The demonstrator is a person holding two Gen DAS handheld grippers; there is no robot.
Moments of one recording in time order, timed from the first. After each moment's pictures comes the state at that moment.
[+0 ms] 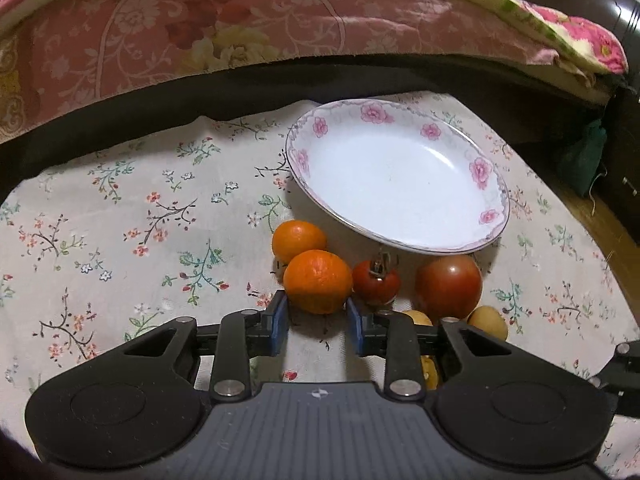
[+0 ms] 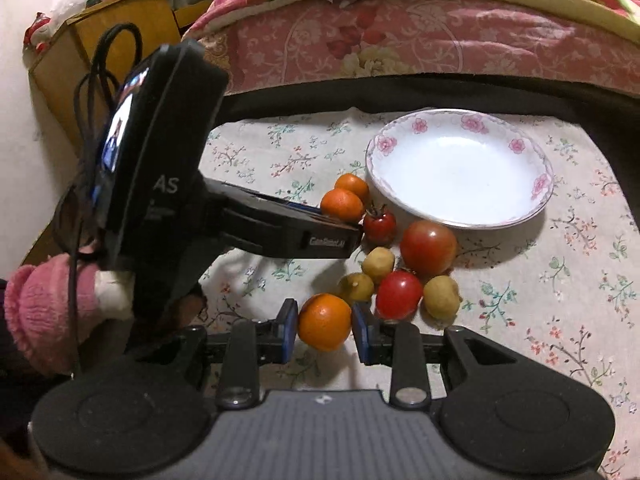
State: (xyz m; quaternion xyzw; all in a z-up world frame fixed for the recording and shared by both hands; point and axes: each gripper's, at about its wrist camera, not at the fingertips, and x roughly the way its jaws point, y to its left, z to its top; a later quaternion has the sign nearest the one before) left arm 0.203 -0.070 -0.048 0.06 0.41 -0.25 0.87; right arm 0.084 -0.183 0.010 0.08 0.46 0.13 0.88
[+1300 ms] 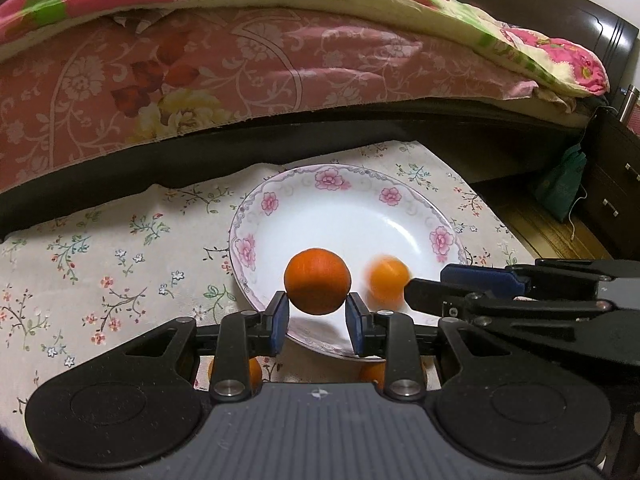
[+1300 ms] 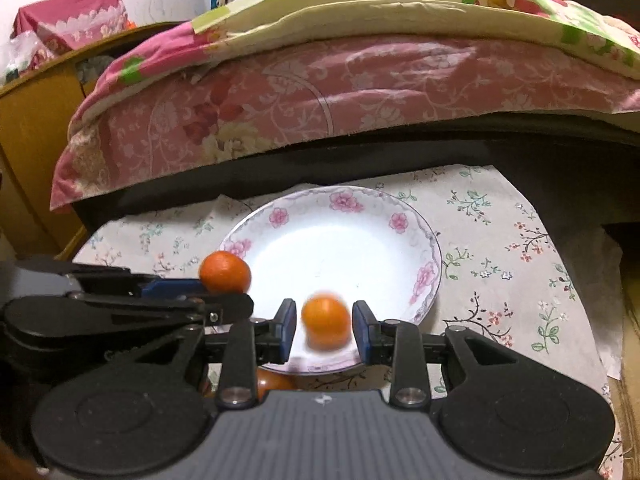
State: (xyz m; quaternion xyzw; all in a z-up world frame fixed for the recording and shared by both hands) left arm 0.223 -0.112 -0.017 0.05 0.38 -0.28 0.88; right arm 0.162 -0.264 -0.001 0.11 0.39 0.02 0.91
